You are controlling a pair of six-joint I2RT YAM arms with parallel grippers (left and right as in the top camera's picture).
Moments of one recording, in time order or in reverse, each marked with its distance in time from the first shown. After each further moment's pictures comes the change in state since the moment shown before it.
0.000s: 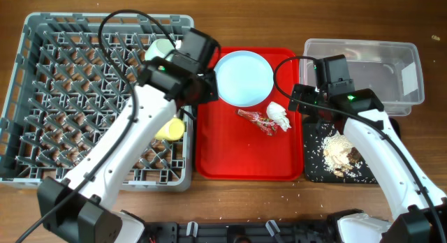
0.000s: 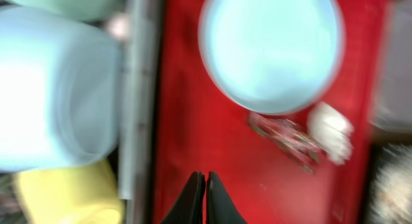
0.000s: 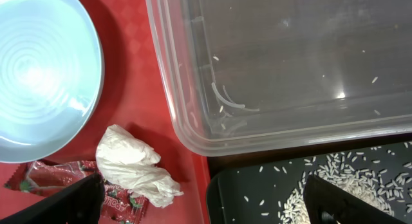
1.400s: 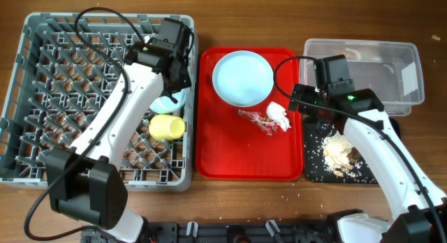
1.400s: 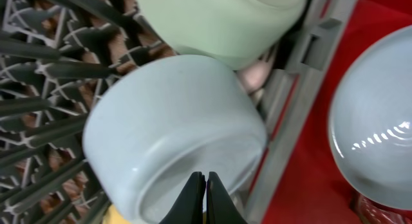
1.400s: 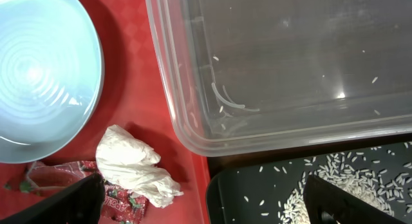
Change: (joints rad) left arm 0.192 0.133 0.000 -0.002 -0.140 0.000; right arm 0.000 0.000 0.000 0.000 0.000 0.000
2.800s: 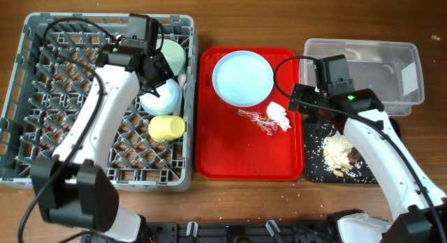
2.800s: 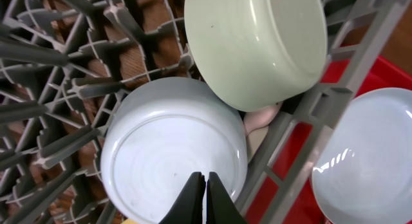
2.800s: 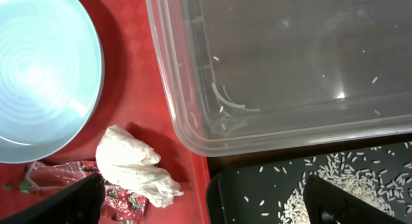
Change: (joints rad) left arm 0.143 -0.043 -0.047 0.100 0.128 -0.043; right arm 0.000 0.000 0.000 0.000 0.000 0.000
